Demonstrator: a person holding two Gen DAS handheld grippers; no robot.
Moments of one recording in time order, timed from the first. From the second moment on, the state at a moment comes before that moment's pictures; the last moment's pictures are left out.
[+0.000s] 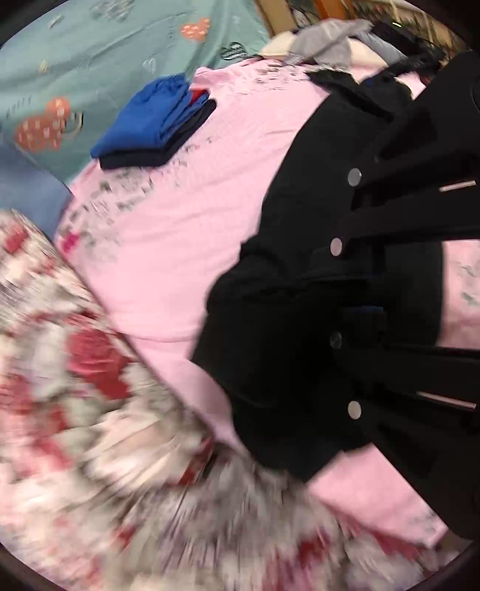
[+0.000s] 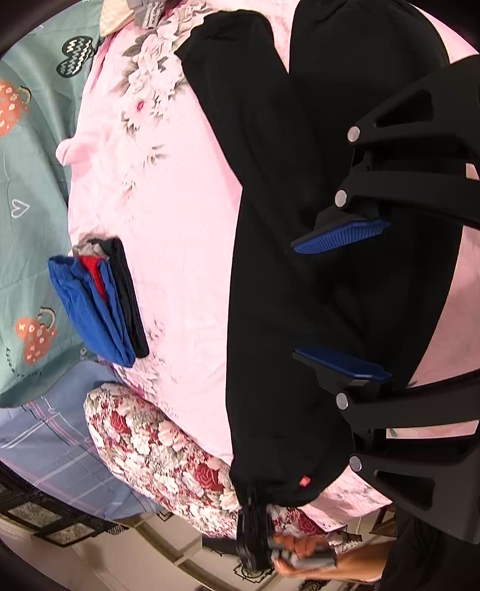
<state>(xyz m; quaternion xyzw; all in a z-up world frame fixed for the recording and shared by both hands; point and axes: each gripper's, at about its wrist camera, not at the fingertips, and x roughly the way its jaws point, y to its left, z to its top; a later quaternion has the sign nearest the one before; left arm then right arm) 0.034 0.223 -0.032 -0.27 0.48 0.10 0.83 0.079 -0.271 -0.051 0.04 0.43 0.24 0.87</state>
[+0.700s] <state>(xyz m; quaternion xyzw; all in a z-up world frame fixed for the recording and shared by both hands) -0.002 0.204 0.007 -0.17 0.42 0.16 0.88 0.233 -0.348 -0.050 0.04 0.49 -0.11 0.86</state>
